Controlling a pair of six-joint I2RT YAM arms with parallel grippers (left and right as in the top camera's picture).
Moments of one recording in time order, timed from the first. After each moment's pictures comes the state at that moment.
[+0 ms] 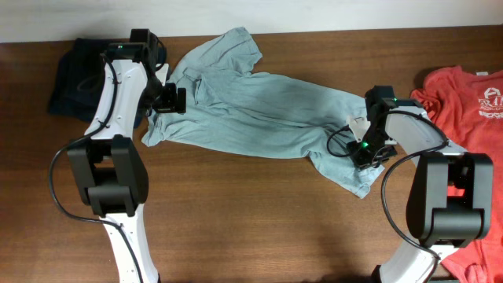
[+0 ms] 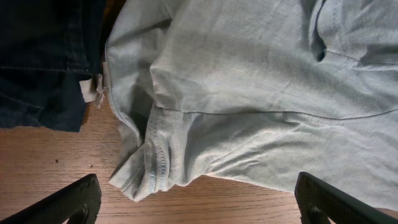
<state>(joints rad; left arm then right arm) -0.02 2.29 2.07 -1.27 0.01 -0.03 -0.06 1.92 1.25 -0.97 0.00 -0.34</state>
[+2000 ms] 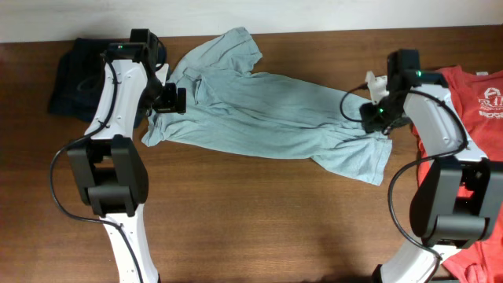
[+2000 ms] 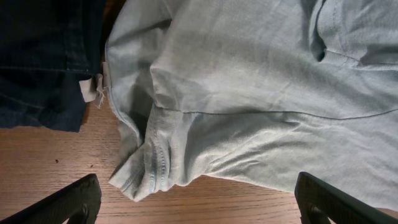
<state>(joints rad) -0.02 2.29 2.07 -1.27 0.01 -0.03 -0.10 1.92 1.54 -1.01 -0.06 -0.26</state>
